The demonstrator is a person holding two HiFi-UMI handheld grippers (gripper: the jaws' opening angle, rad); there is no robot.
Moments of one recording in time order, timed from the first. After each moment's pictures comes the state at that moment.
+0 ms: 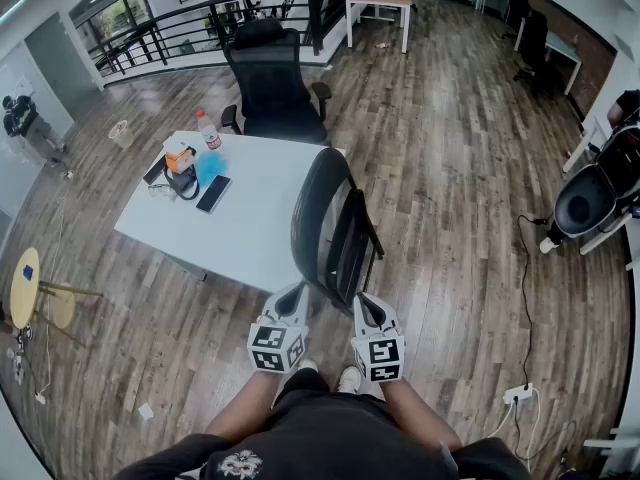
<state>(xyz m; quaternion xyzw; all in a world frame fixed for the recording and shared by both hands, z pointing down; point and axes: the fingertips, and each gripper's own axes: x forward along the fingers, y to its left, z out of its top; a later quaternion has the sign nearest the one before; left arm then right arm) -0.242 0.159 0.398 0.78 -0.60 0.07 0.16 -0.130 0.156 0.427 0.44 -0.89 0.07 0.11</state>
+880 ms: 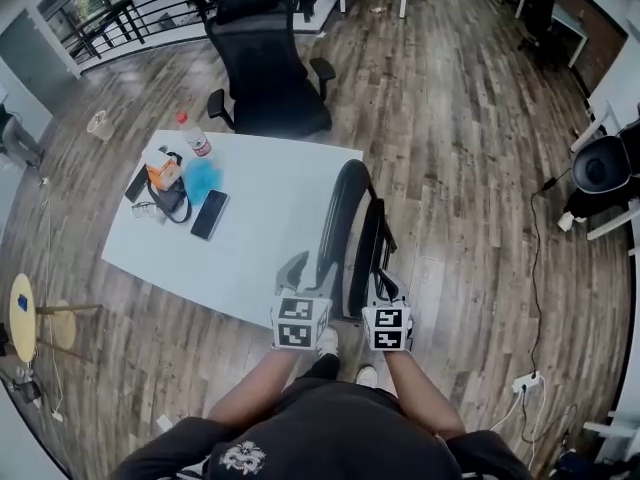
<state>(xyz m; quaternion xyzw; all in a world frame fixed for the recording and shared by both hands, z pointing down) -0.328 -0.066 0.426 0.78 -0.58 0.16 0.19 -0.210 -0.068 0.523 0.51 -0.82 0.13 0.21</state>
